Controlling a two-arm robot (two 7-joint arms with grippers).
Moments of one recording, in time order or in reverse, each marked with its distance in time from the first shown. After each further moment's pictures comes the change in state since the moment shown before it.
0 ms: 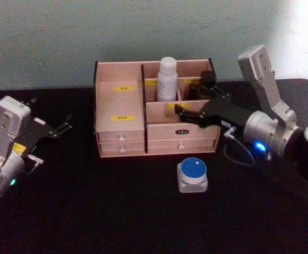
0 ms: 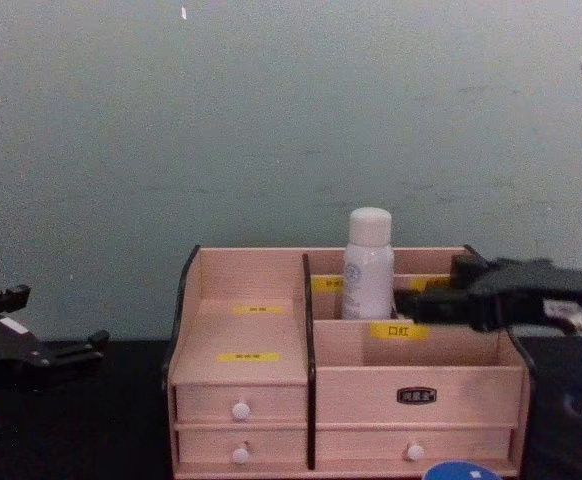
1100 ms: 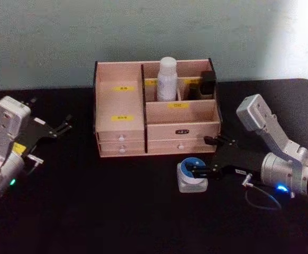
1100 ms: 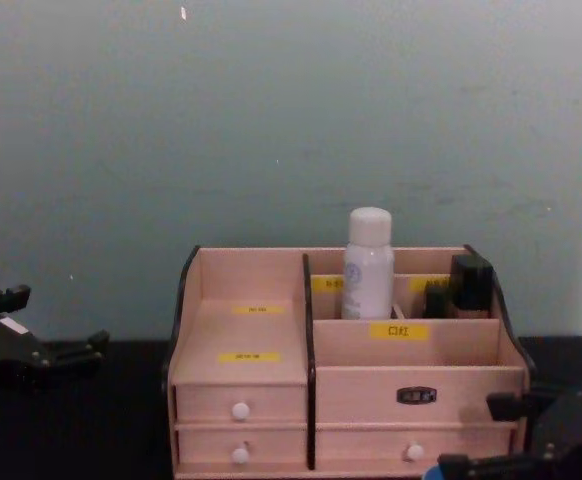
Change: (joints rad) left arm 0.000 0.000 0.000 0.000 0.000 0.000 0.000; right arm -0.114 0.201 -0.088 -0.113 0.006 0.036 0.099
